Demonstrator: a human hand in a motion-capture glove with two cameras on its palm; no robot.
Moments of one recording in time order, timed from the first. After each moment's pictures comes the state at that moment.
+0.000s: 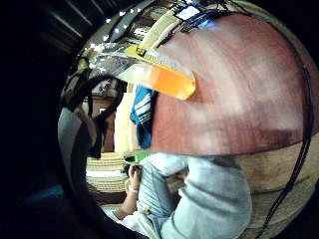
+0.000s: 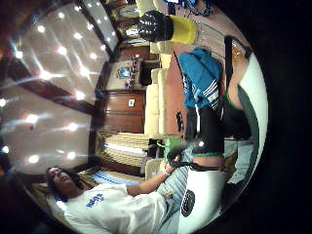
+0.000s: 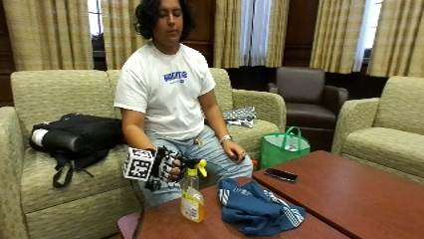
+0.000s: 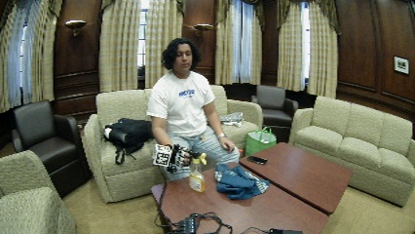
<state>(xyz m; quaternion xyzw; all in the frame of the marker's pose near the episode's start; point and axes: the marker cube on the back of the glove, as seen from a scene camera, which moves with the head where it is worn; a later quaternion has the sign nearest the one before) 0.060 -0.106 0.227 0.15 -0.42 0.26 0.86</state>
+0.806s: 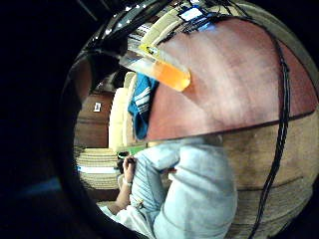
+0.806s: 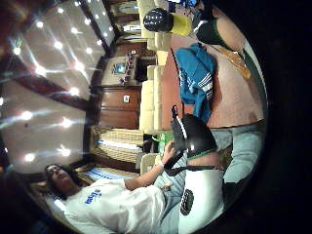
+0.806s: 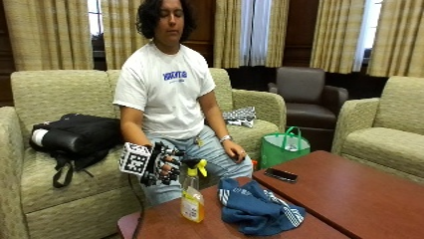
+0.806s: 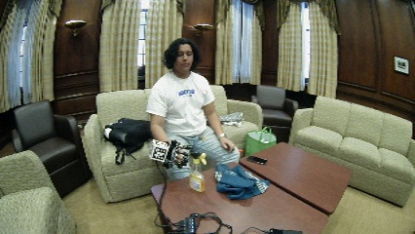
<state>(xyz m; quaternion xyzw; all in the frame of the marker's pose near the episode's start) 0.054 -0.077 0.208 0.10 -0.41 0.26 0.87</state>
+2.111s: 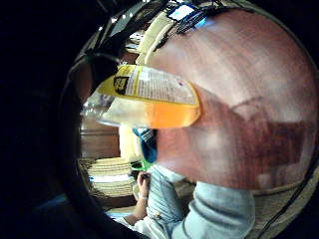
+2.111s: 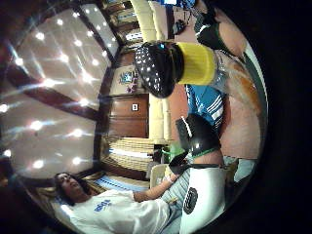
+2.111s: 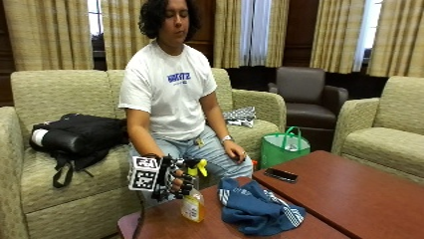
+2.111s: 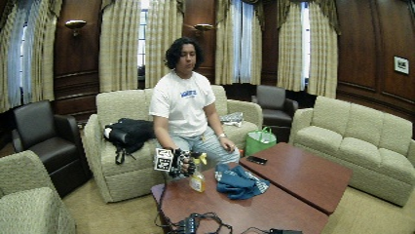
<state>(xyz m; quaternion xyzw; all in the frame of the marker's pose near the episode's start) 0.081 -0.146 0.237 0.12 -0.46 0.30 0.83</state>
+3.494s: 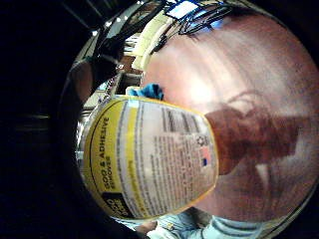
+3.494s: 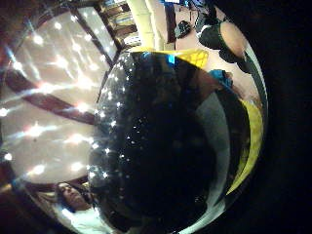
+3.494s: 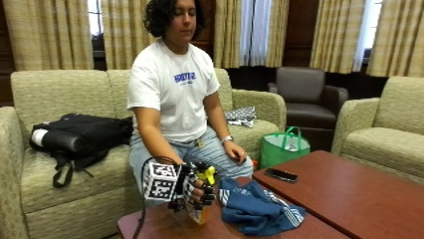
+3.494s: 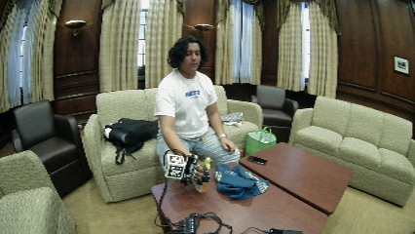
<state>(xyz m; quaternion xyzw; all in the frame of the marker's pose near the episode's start) 0.100 -0.243 0.247 0.13 -0.45 0.33 0.82</state>
